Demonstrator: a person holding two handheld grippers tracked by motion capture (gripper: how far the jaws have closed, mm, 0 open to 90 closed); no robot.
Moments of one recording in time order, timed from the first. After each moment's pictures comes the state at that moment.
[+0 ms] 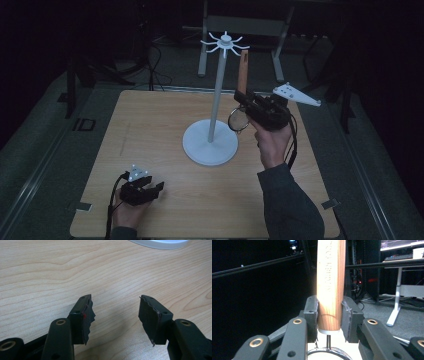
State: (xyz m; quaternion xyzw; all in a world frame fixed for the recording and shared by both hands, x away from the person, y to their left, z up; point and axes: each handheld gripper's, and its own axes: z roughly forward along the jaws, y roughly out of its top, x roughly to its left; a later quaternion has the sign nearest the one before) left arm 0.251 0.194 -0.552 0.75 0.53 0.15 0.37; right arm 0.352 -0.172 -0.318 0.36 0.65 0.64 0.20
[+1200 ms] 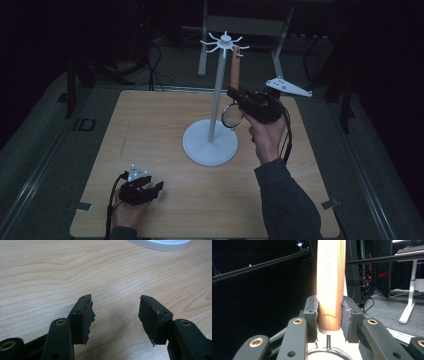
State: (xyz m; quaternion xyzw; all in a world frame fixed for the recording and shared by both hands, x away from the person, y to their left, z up) left arm 0.251 0.196 -0.552 0.75 0.53 0.15 0.37; right arm 0.372 -0.161 -0.318 0.36 0.66 0.64 0.16
